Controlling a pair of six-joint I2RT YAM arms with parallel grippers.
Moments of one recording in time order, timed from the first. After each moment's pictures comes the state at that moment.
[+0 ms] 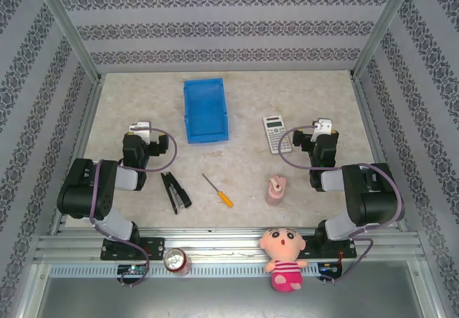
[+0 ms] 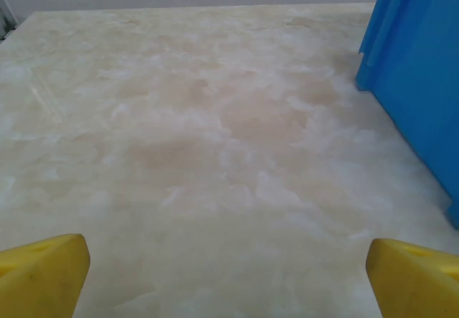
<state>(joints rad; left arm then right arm) 0.00 1.60 0.38 0.86 -0.05 -0.01 0.04 1.53 0.34 0.89 0.15 0.05</state>
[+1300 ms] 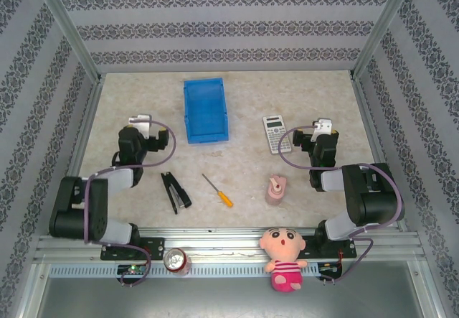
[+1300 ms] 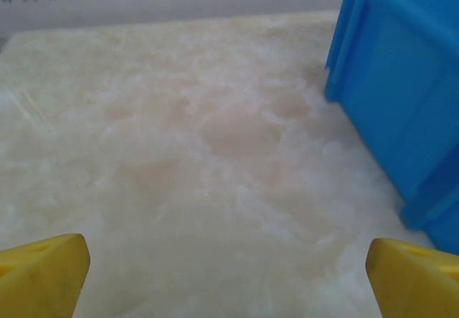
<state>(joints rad) 0.00 1.38 0.50 0.51 0.02 0.06 0.04 1.53 0.34 0.89 0.15 0.05</state>
